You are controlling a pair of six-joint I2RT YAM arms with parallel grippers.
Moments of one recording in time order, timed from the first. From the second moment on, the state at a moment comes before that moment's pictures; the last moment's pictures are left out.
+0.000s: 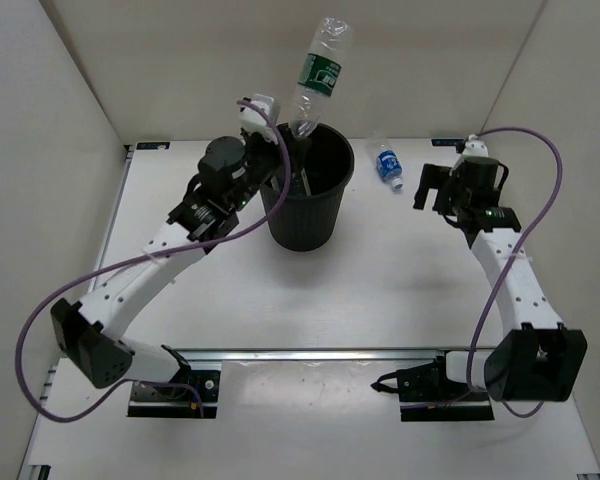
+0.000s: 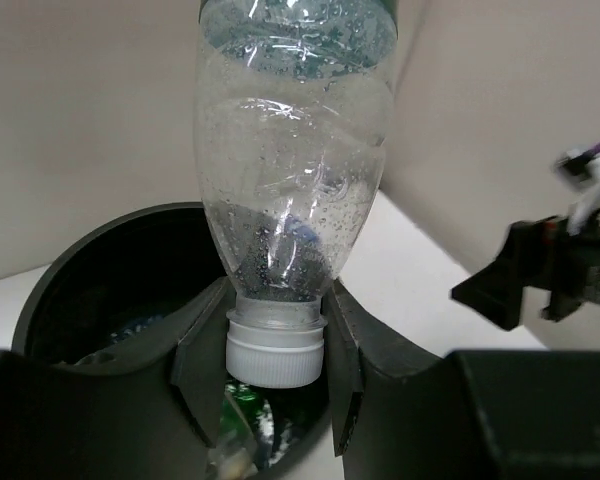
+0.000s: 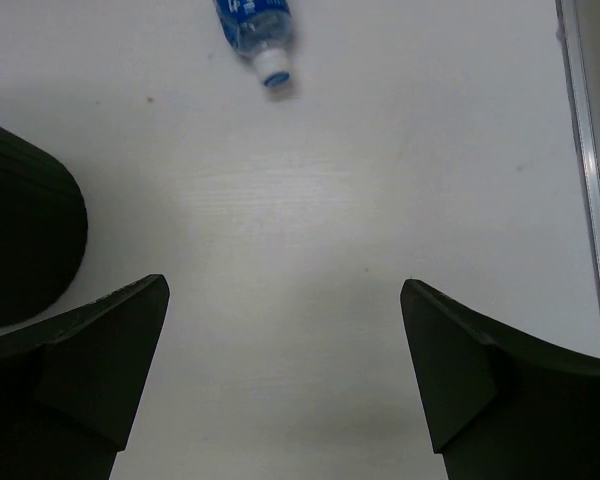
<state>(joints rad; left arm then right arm) -0.71 1.34 1.40 0.03 -0.10 -0.17 -0.02 1.21 1.07 -0.42 0.00 0.12</state>
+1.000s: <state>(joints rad) -0.58 1.54 1.52 -0.18 -0.19 -0.19 -0.08 1.95 1.69 -0.29 -0.21 0.04</state>
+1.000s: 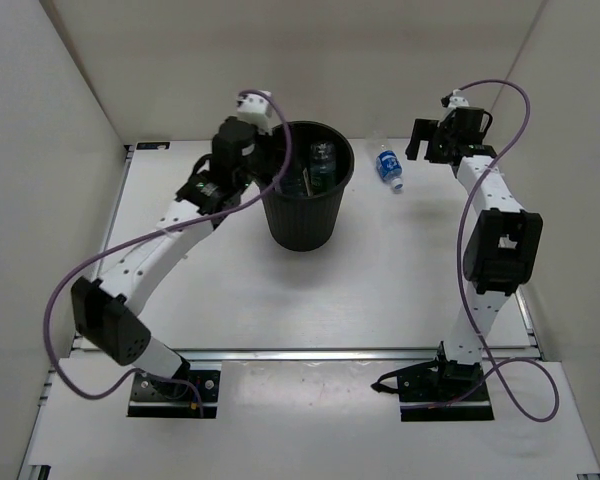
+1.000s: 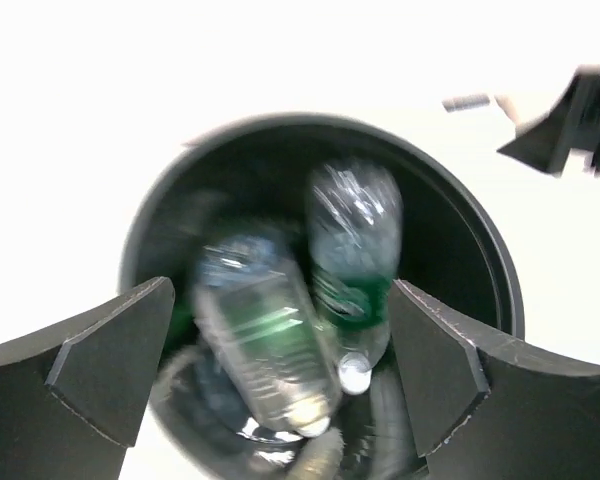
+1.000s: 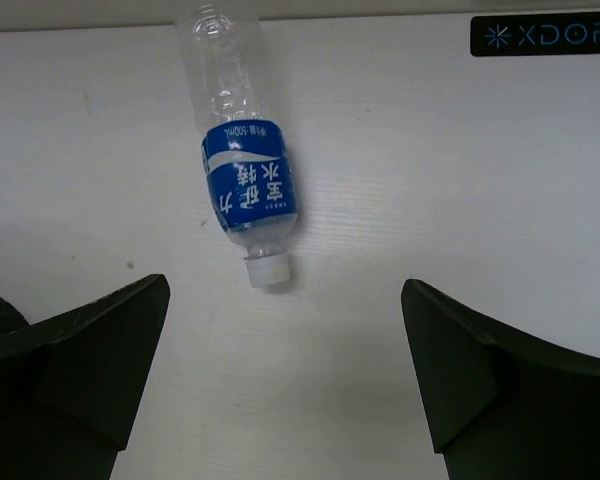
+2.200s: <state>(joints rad) -0.13 1.29 1.37 -0.40 -0.27 -0.48 0.09 2.69 2.54 -0.54 -0.18 -0.03</state>
